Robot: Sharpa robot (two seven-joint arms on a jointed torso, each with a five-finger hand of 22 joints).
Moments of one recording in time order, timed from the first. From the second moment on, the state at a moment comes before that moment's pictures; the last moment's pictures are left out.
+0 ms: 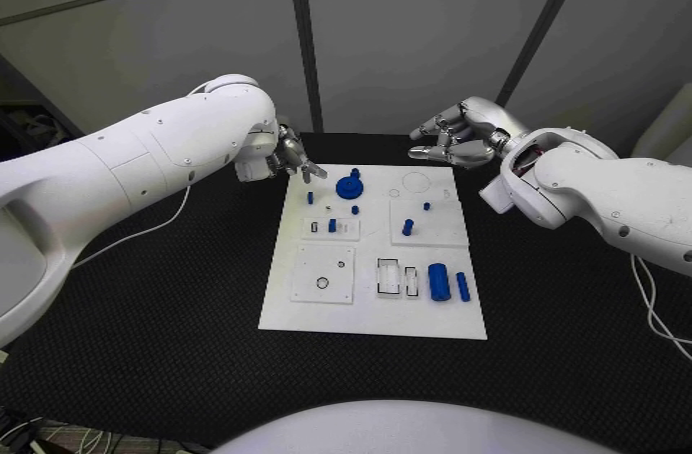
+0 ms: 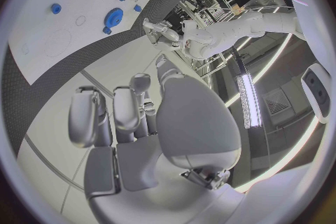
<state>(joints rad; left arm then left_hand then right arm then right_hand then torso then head) 1.35 -0.47 0.05 0.91 -1.03 0.34 -0.56 1.21 -0.10 0.09 0.28 0.05 1.06 0.06 0.06 0.79 1.47 -0.01 0.73 1.31 1.47 -0.08 1.50 1.31 0.11 1.33 0.04 1.25 1.24 1.24 -0.77 0.05 1.43 -0.95 -0.31 0.05 1.37 -0.12 0.11 0.24 0.09 0.95 0.12 0.07 0.07 1.26 0.04 0.89 0.99 1.46 -0.04 1.23 1.10 0.05 1.44 0.07 1.36 1.31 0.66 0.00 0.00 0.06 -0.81</state>
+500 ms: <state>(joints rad) 1.32 -0.43 0.04 0.84 -1.07 0.35 -0.54 1.21 -0.09 0.09 0.29 0.05 1.06 0.06 0.06 0.78 1.47 -0.01 0.74 1.31 1.47 -0.08 1.50 1.31 0.11 1.33 0.04 1.25 1.23 1.24 -0.77 0.05 1.43 -0.95 -0.31 0.05 1.37 -0.12 0.11 0.24 0.09 0.95 0.12 0.07 0.07 1.26 0.04 0.89 0.99 1.46 -0.04 1.23 1.10 0.05 1.44 0.07 1.36 1.31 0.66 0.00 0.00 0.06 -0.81</state>
